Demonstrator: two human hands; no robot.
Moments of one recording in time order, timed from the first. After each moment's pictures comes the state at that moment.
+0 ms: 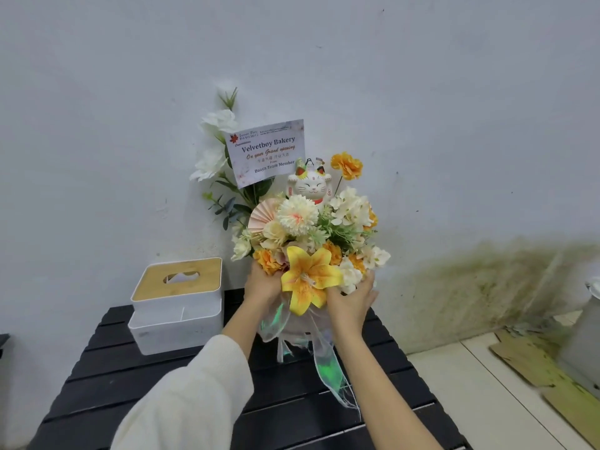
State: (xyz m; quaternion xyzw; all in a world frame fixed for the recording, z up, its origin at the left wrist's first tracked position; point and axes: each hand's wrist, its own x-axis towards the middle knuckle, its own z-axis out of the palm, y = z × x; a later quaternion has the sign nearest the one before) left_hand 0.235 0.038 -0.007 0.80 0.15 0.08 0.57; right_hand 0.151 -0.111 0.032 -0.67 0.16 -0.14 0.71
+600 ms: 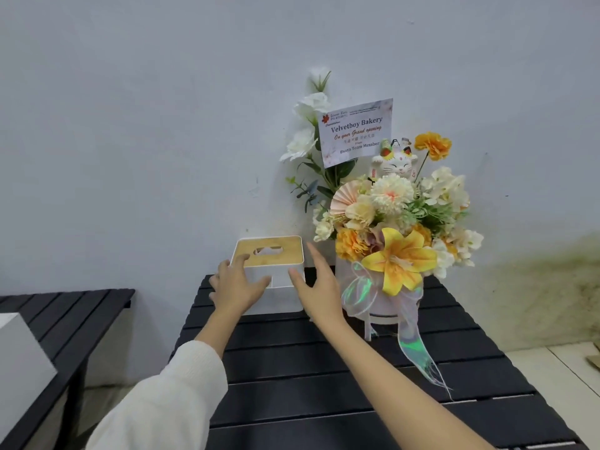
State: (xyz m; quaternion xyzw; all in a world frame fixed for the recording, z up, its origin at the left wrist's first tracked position) left_hand 0.101 0.188 0.019 0.90 0.26 0.15 0.31; right_hand 0.116 0.039 0.009 -0.79 -0.20 -0.13 0.57
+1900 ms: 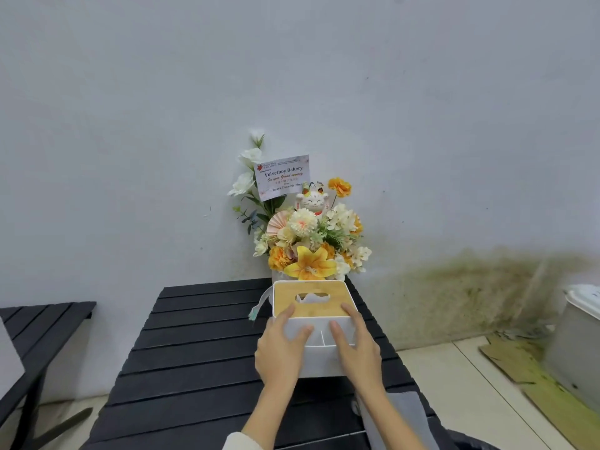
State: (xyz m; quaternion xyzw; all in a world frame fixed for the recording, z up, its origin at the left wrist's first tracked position) left_hand -0.046 -0.043 0.048 0.85 0.19 0.19 0.45; right_hand -0.021 -0.168 0.024 -0.83 -0.03 -0.11 0.54
